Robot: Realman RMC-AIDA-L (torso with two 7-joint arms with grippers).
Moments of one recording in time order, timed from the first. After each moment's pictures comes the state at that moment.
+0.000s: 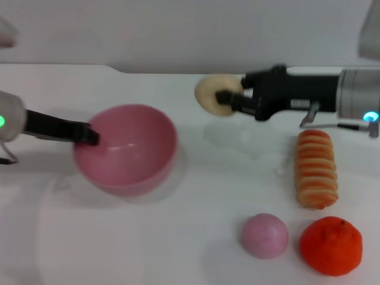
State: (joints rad) left arm -0.48 -2.06 1.12 1.27 2.43 1.40 -2.69; right arm 0.47 2.05 -1.34 -1.05 -1.67 -1.13 1.73
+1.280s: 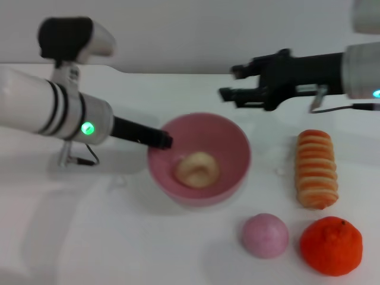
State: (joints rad) left arm -0.55 -2.07 1.48 1.14 2.28 1.13 -2.72; right arm 0.51 2.08 -1.23 -1.25 -1.96 -1.26 1.92
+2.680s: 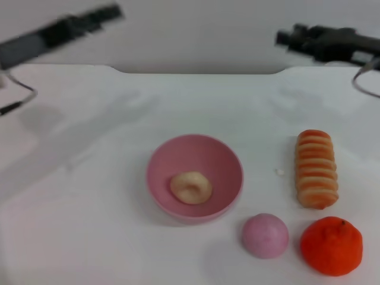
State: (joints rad) left arm -0.38 -2.06 0.98 1.01 1.48 1.24 -2.15; right arm 0.44 2.07 -1.02 -1.02 -1.64 -1.12 1.87
